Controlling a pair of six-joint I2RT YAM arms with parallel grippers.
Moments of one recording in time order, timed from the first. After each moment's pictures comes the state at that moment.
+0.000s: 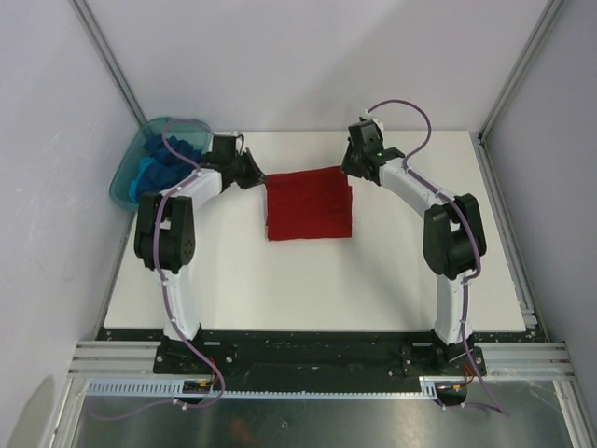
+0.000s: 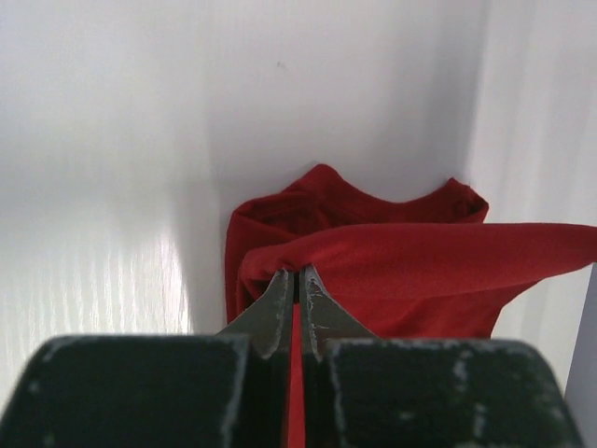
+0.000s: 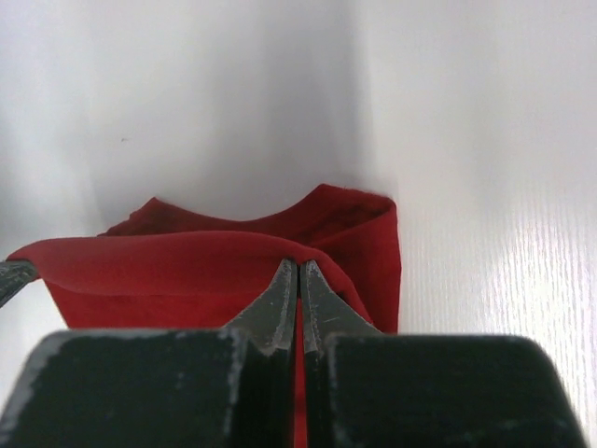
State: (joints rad) left arm -0.16 2.01 1.44 -0.16 0.31 -0.60; right arm 0.42 2.02 1.70 -0.37 0.15 0.58
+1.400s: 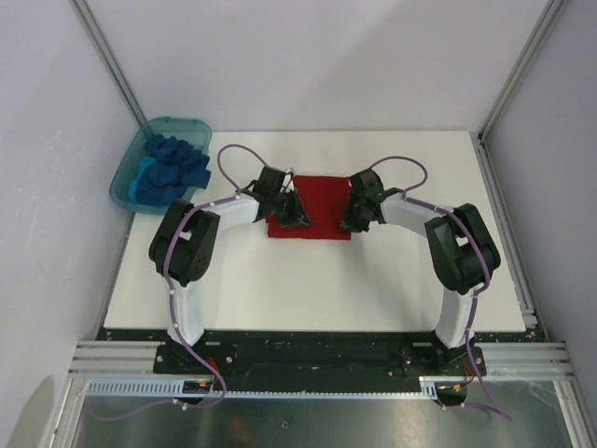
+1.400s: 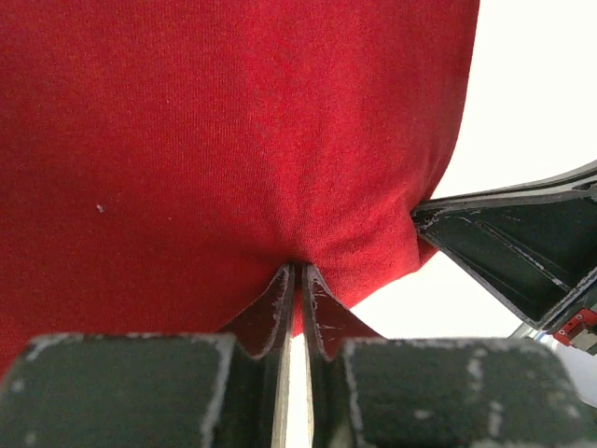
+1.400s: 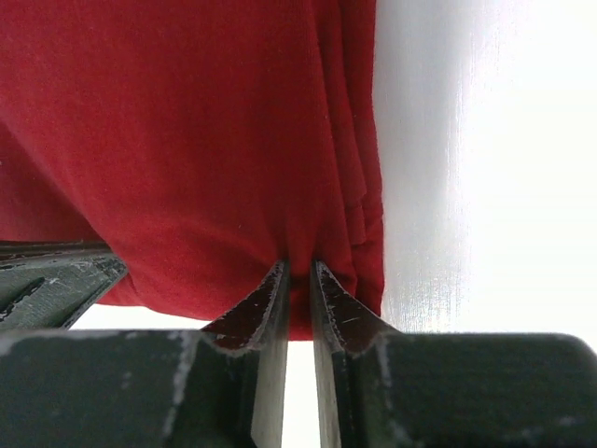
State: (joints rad) left arm -0.46 1.98 1.25 -0.14 0.39 -0.65; right arm 0.47 1.89 1.23 -0.33 -0.07 0.77
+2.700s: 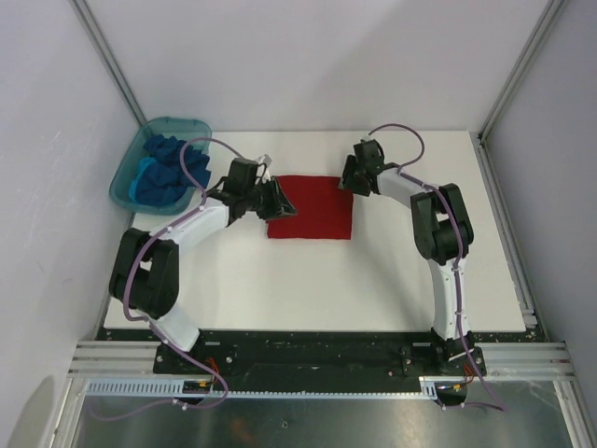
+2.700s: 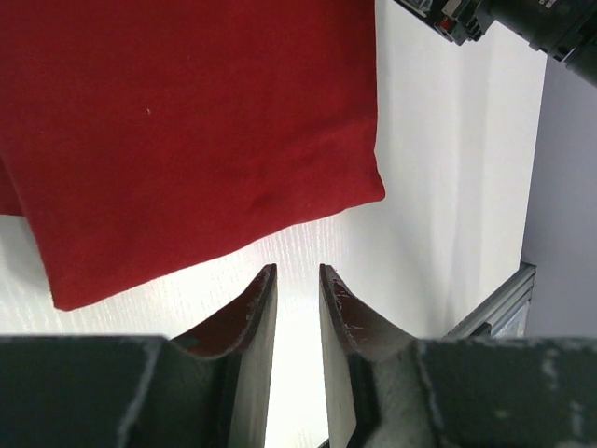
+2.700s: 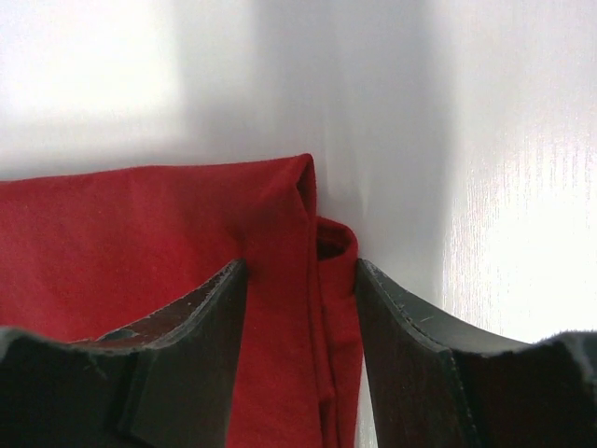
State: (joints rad) left arm -0.39 1.66 1.12 -0.21 0.40 -0.64; right arm 0.35 2.22 1.63 -0.21 0.00 0.57
